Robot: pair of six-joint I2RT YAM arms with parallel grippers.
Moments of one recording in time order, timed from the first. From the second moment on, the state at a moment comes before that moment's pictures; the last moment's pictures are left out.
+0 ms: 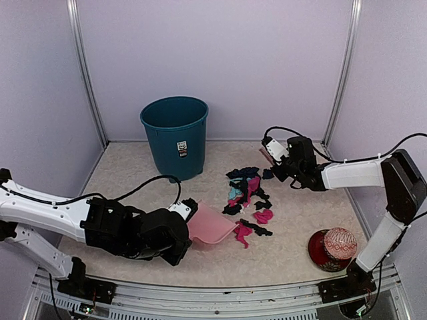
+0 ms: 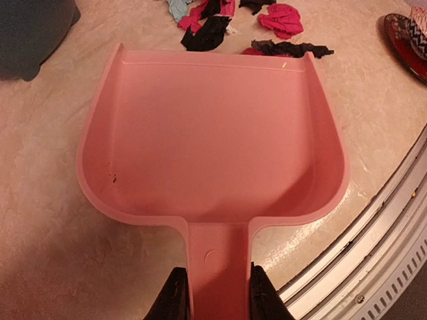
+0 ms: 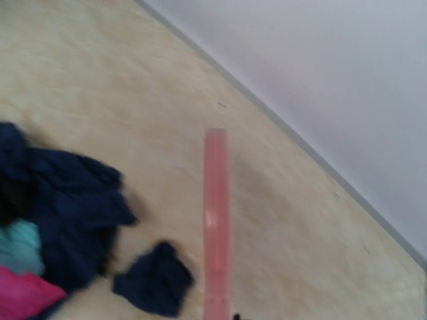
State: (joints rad) left arm -1.43 1.36 0.99 -0.64 -0.48 -0.66; right arm 0.50 1.65 0.93 0.29 0.28 -0.48
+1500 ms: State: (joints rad) left arm -1.27 1.59 0.95 -0.55 -0.28 -0.54; right arm 0.73 1.71 0.91 0.22 0.11 -0.71
